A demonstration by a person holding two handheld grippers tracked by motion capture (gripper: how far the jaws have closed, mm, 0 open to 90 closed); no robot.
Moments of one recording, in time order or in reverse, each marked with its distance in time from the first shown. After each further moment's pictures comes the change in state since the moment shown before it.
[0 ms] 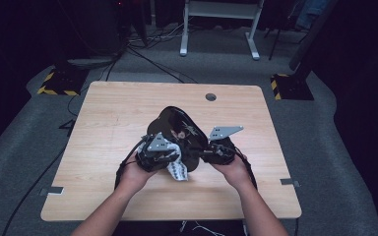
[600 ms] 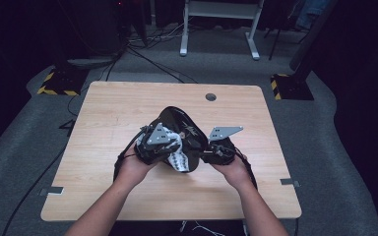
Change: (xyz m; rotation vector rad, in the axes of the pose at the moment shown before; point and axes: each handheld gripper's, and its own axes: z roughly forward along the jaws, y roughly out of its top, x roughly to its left) left arm -0.005 0.023 -0.016 -0.020 0.067 0.062; right arm 0.001 0.000 0.000 0.003 -0.003 -0.011
